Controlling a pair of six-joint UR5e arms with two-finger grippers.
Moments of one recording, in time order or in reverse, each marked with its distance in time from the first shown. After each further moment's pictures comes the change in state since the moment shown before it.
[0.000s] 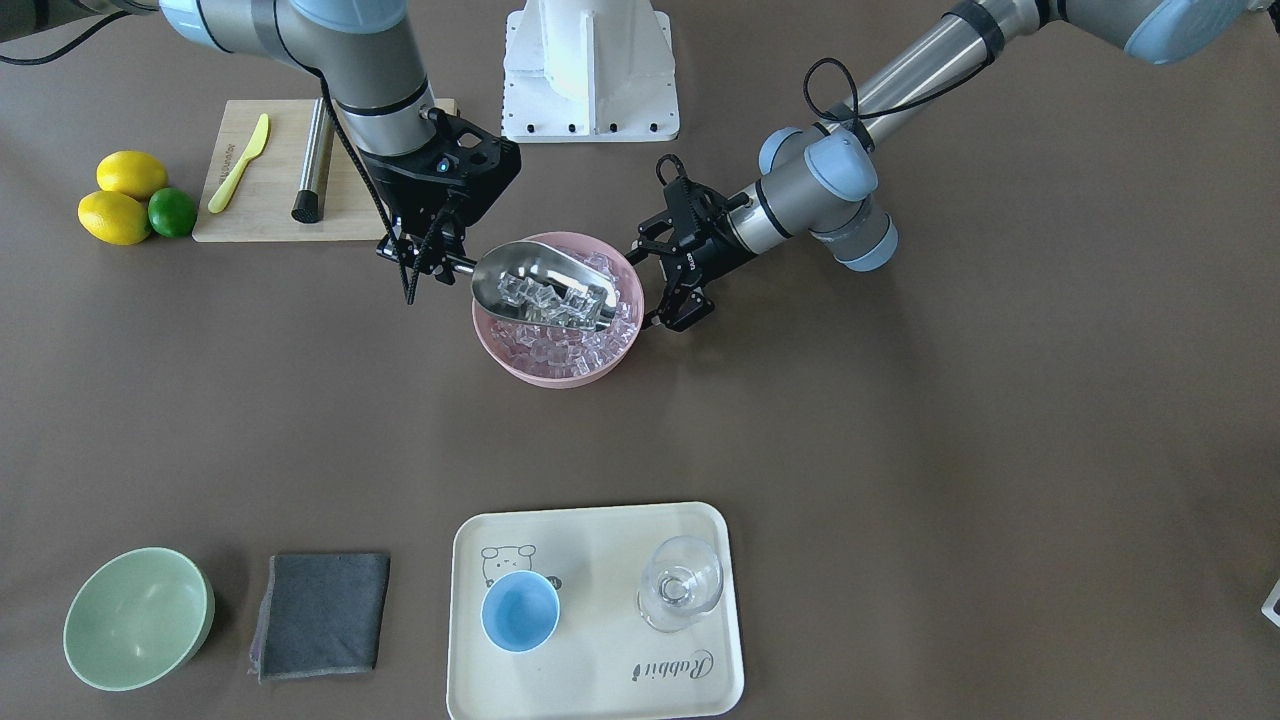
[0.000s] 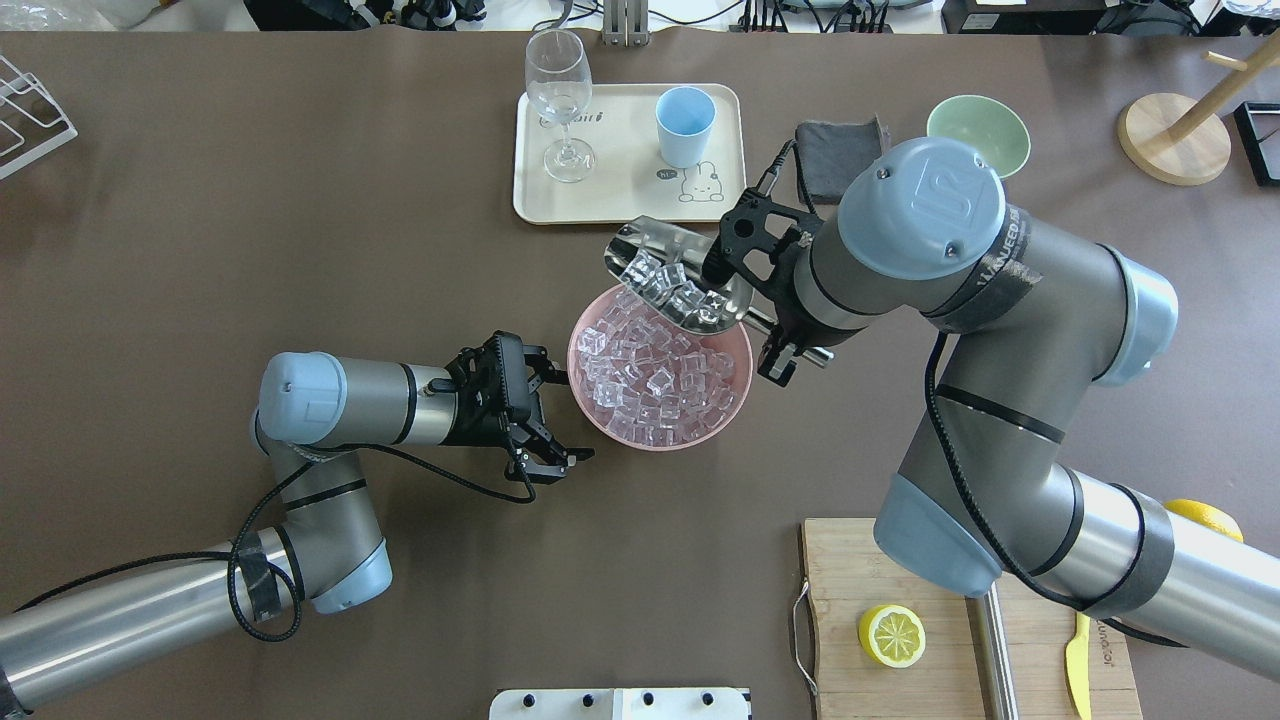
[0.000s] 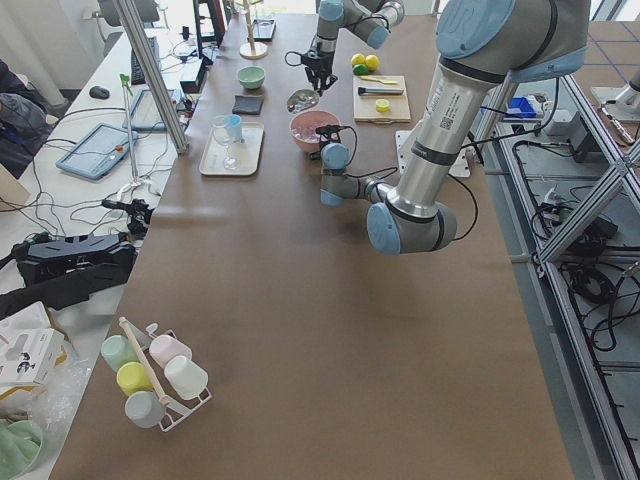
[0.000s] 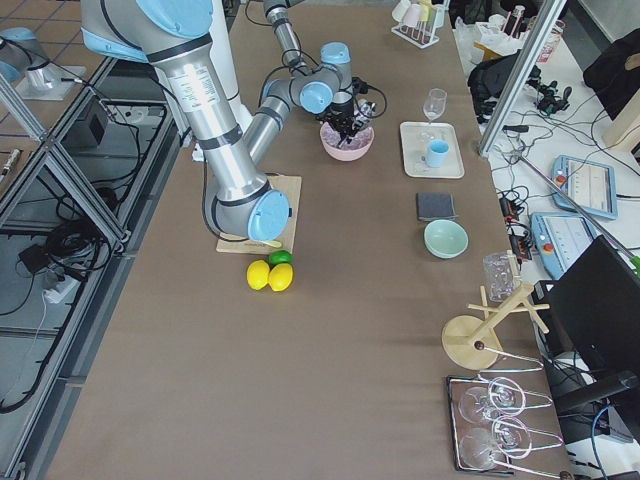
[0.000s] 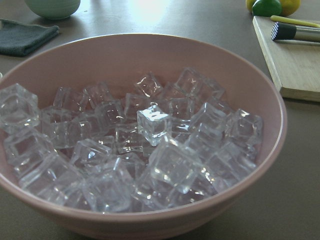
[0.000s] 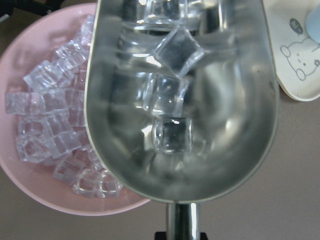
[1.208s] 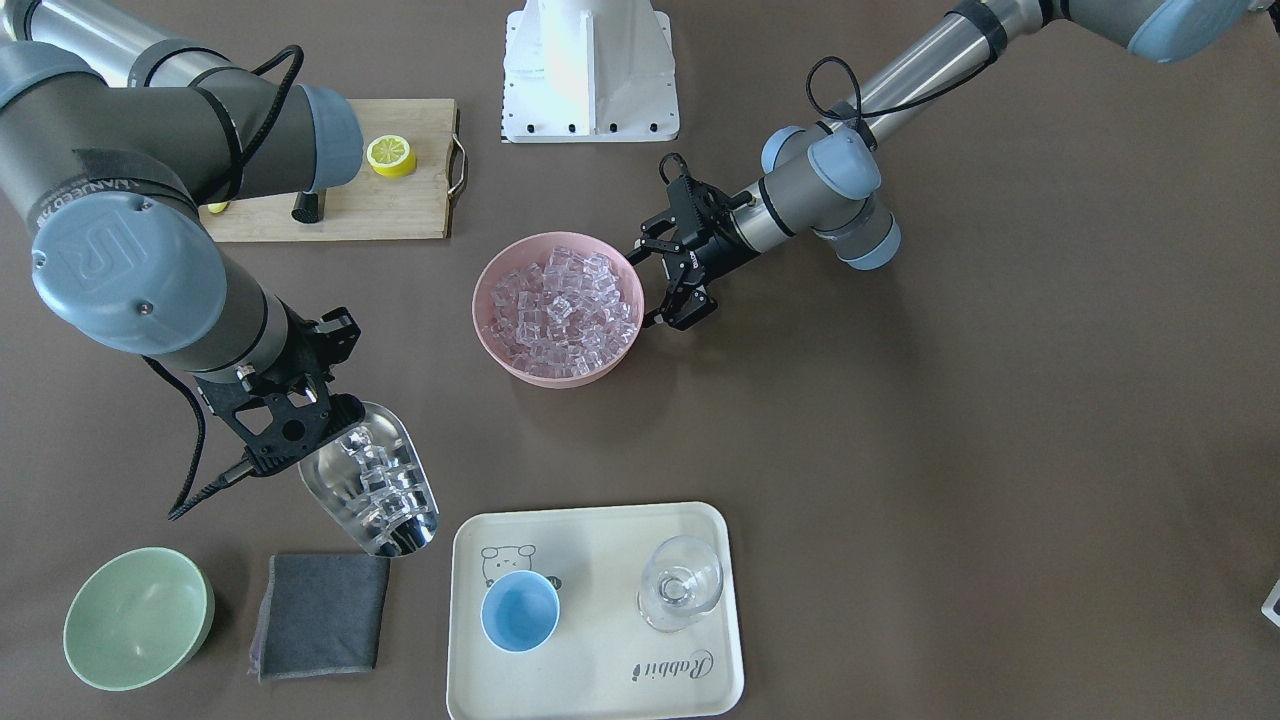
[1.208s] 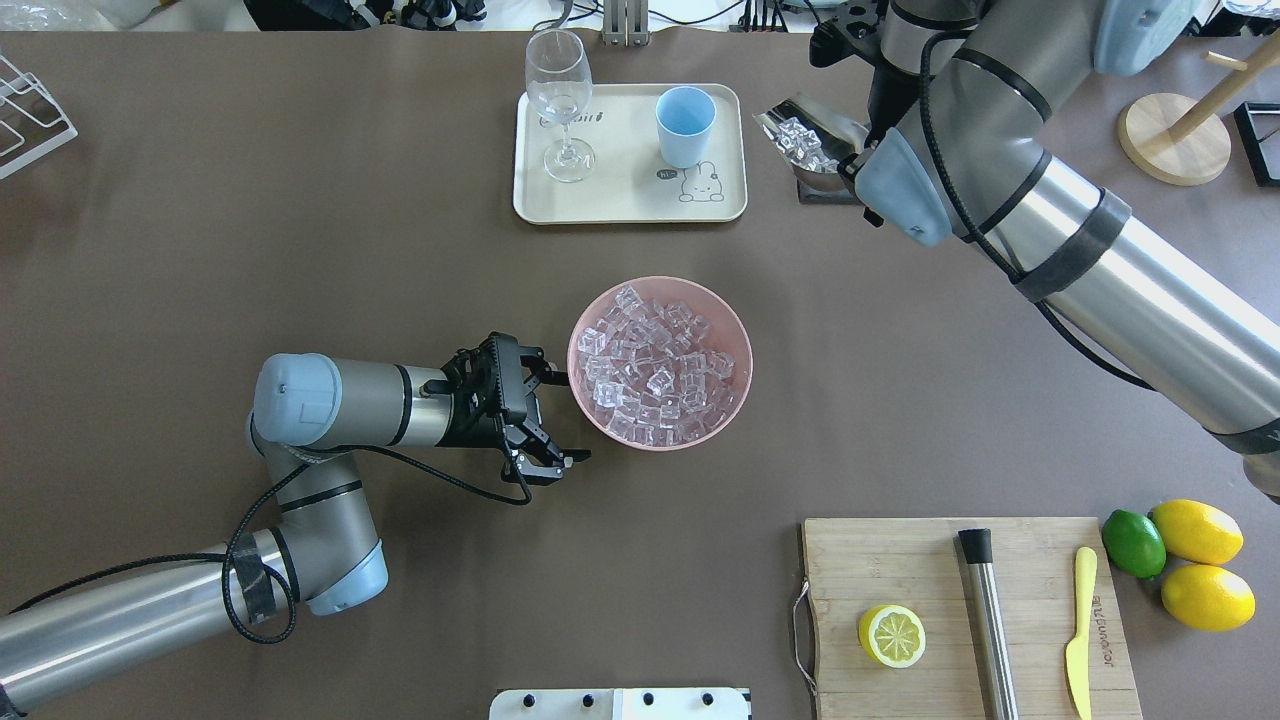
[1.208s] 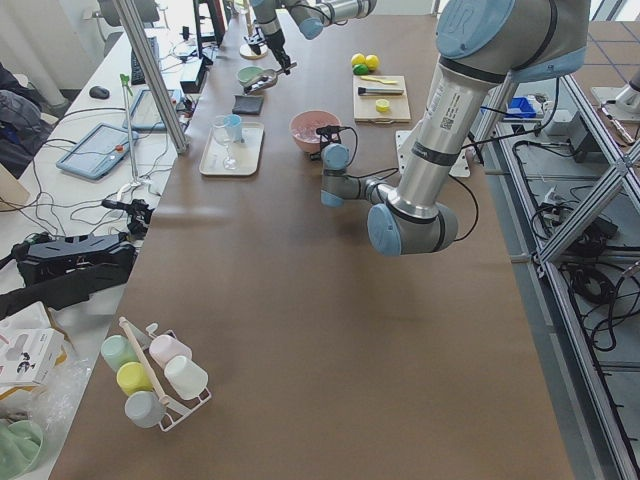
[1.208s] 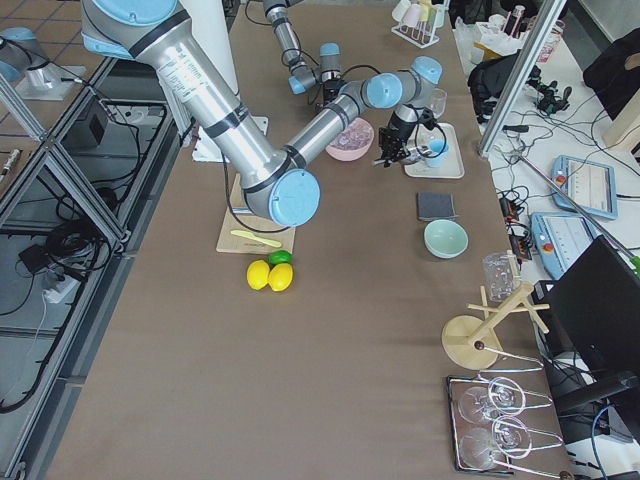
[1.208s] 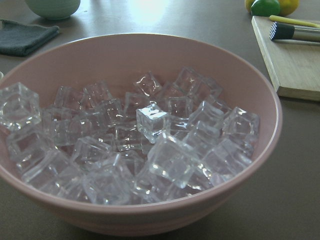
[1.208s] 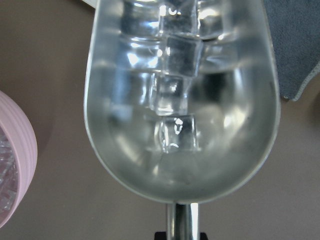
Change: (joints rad) left arm 0.000 0.010 -0.010 0.000 0.000 0.001; right arm 0.350 0.256 -0.442 -0.401 0.390 -0.067
